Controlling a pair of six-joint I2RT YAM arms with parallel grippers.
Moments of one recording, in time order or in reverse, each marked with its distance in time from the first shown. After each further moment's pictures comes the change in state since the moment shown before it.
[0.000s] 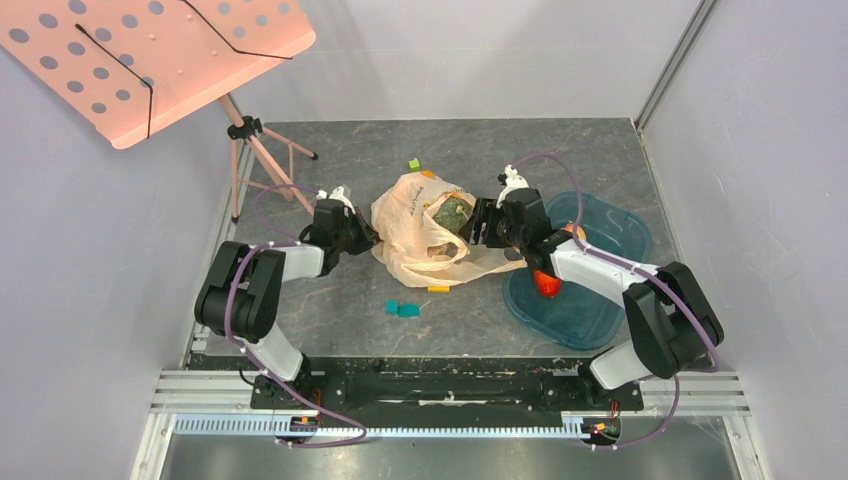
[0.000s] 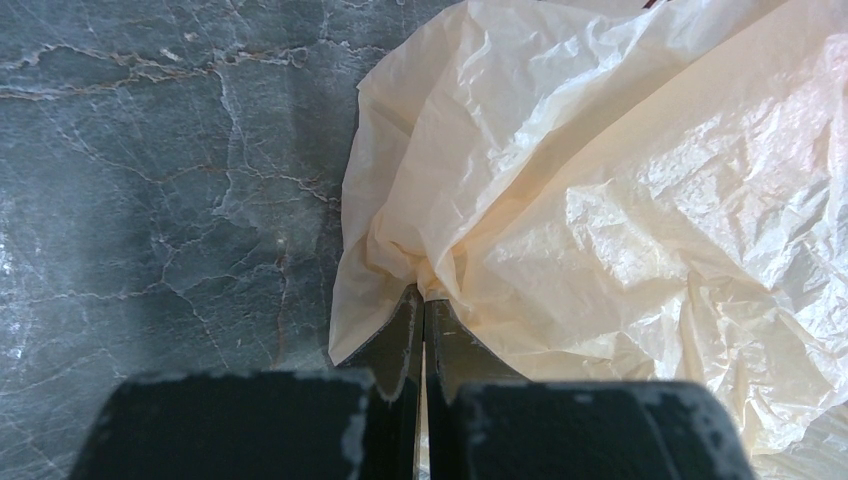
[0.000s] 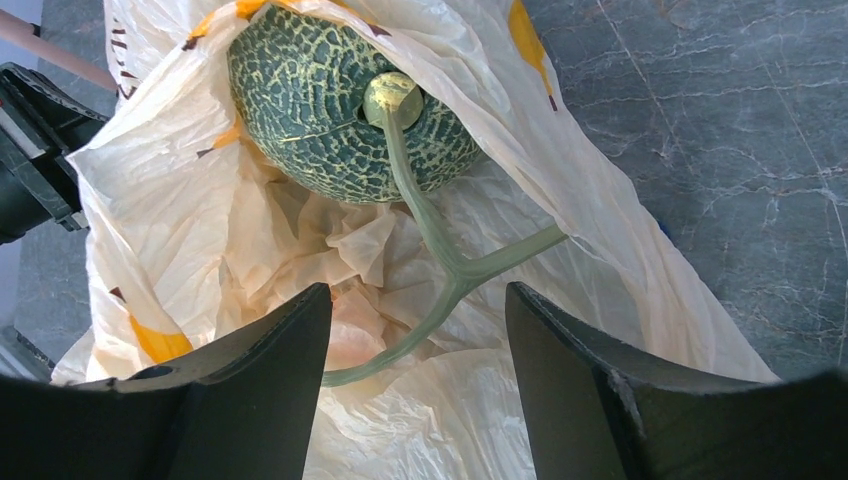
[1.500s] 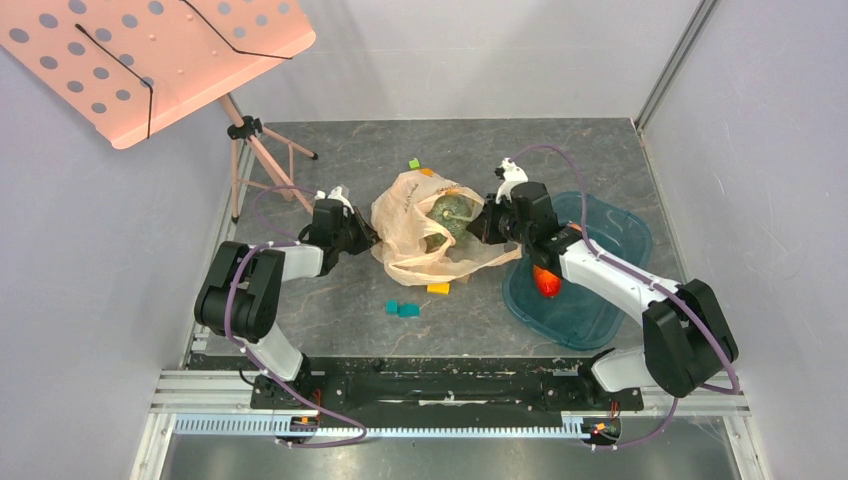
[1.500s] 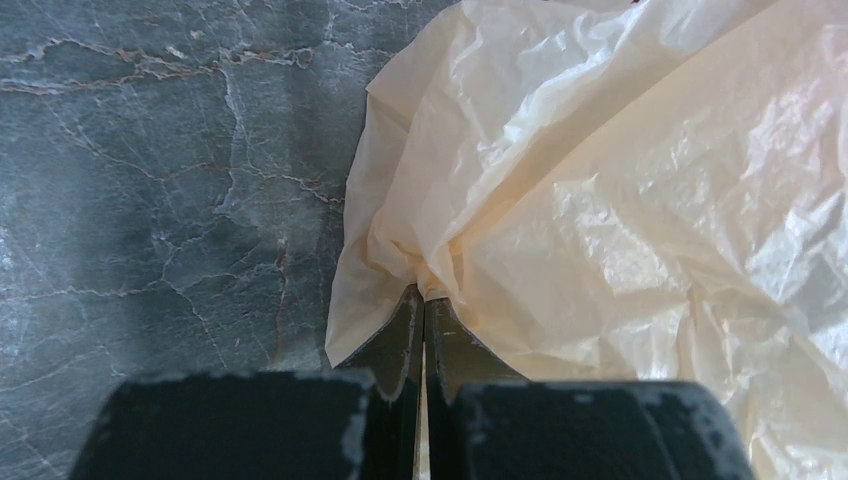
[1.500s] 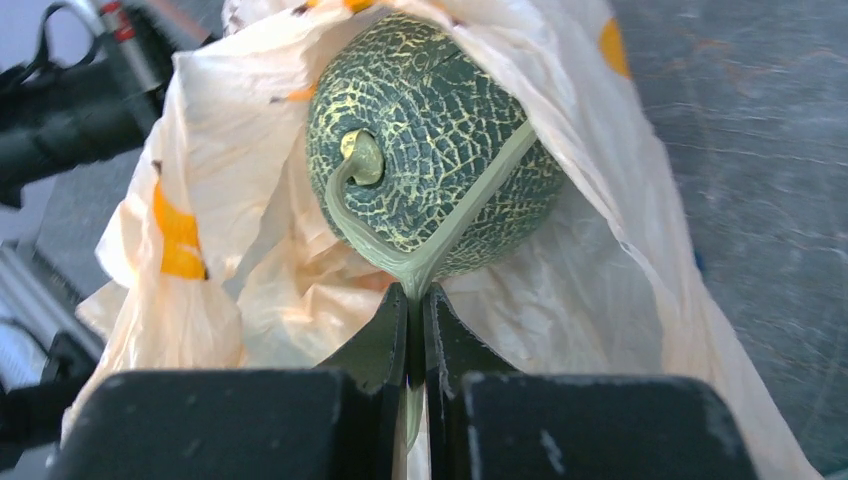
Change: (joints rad) left arm 0.007 0.000 0.000 0.002 0.006 -0.030; right arm 0.019 -0.094 0.046 -0.085 -0.063 -0.108
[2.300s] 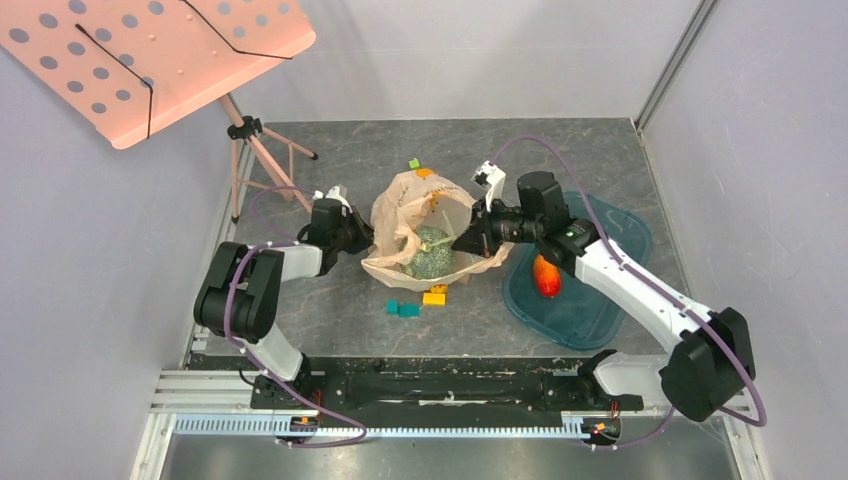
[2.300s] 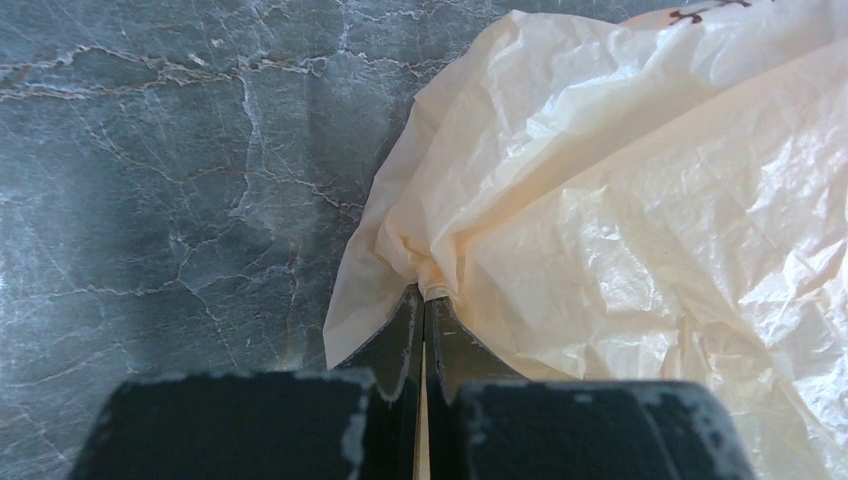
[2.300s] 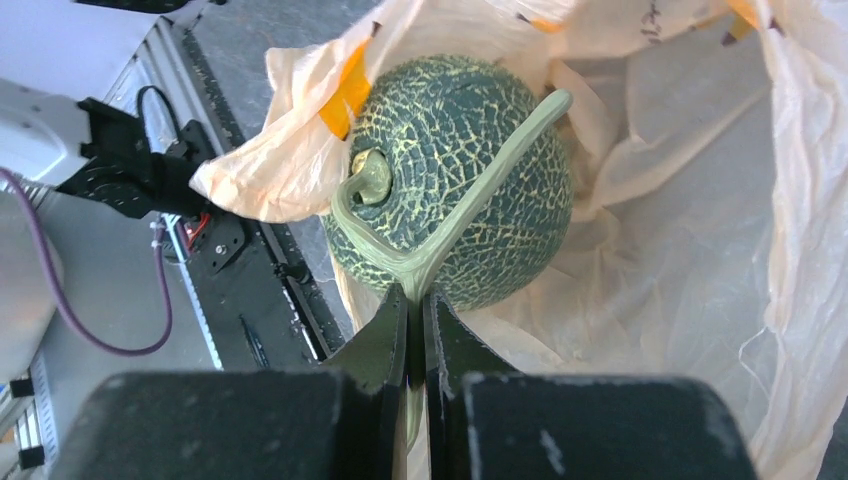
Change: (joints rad) left arm 0.006 -0.003 0.000 -0.001 -0.009 -0.010; right arm 0.028 -0.108 0.116 -0.245 -0.445 -0.235
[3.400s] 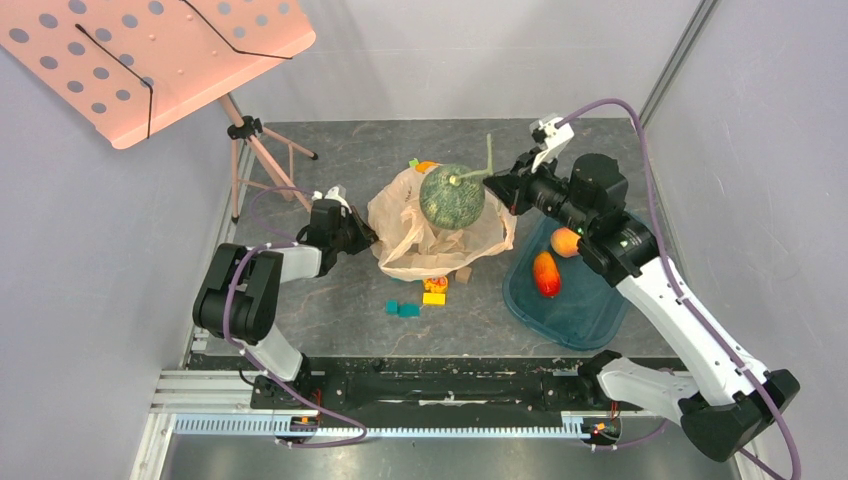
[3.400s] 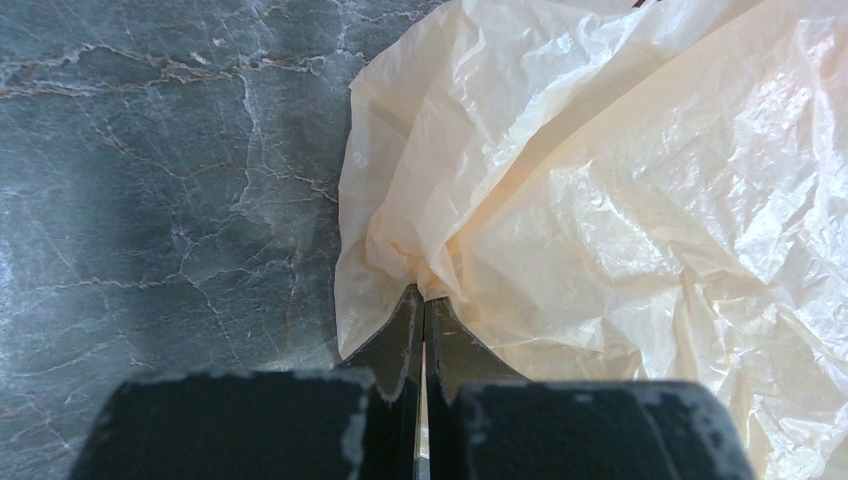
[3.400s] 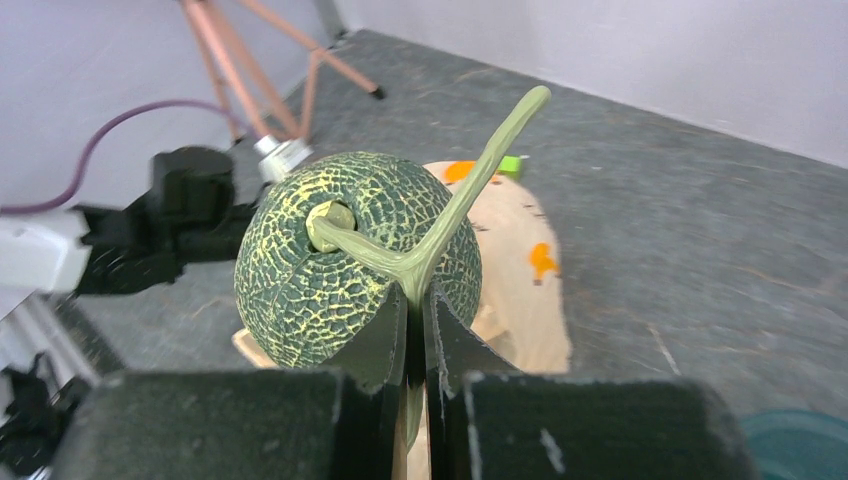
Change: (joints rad) left arm 0.004 -0.014 -0.010 0.002 0.001 0.000; right arm -0.044 -0.217 0.222 -0.027 0.434 -0.013
